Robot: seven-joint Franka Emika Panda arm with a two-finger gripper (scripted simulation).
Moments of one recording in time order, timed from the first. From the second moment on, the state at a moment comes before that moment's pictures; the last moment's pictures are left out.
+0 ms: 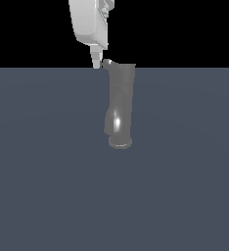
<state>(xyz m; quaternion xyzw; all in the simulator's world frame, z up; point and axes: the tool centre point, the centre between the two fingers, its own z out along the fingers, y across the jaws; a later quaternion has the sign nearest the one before) -0.045 0.044 0.296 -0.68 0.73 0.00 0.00</state>
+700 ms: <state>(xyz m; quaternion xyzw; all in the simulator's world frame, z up) -0.055 0.009 0.297 -0.69 0.72 0.00 0.00</state>
